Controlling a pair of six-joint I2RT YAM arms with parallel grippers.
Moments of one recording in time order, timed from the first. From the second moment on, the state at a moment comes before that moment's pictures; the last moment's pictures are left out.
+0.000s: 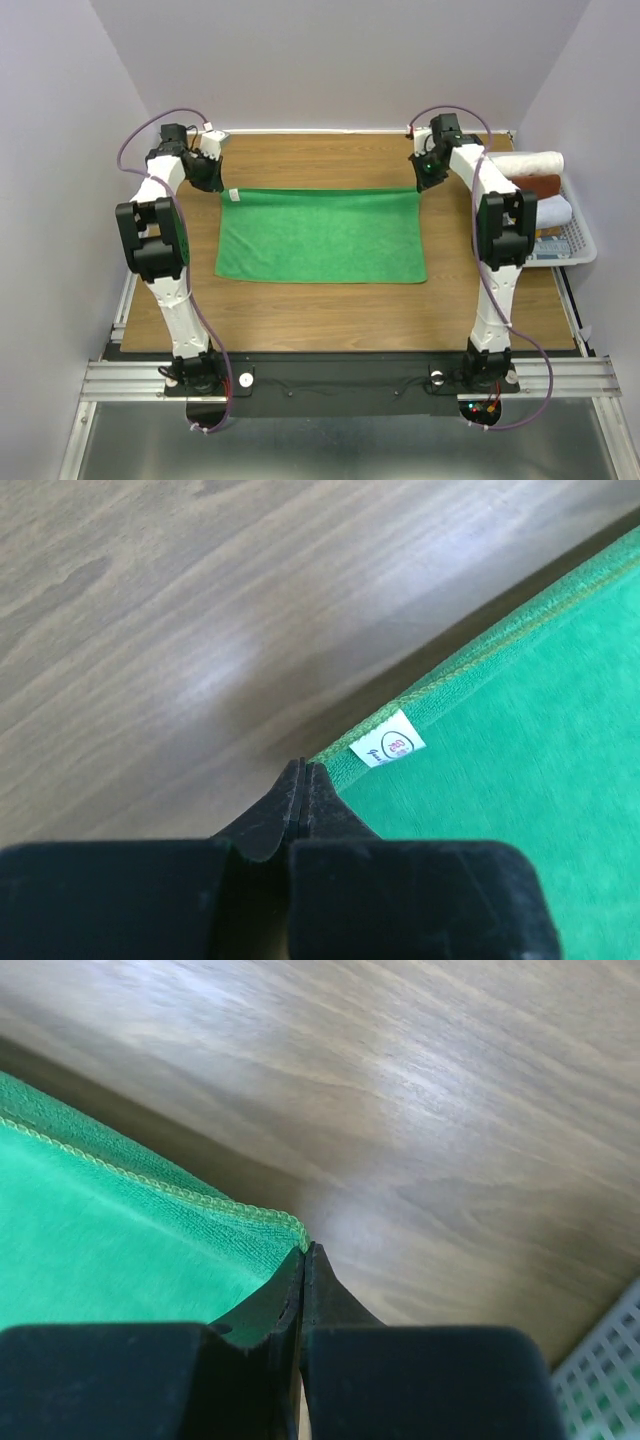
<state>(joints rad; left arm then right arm) 0.14 2.12 1.75 -0.64 0.49 0.49 0.09 2.24 1.94 -0.79 -0.18 -0.30</state>
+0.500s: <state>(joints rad) 0.16 1.81 1.43 -0.68 0.55 0.70 0.09 1.93 1.62 -0.78 -0.33 -0.38</state>
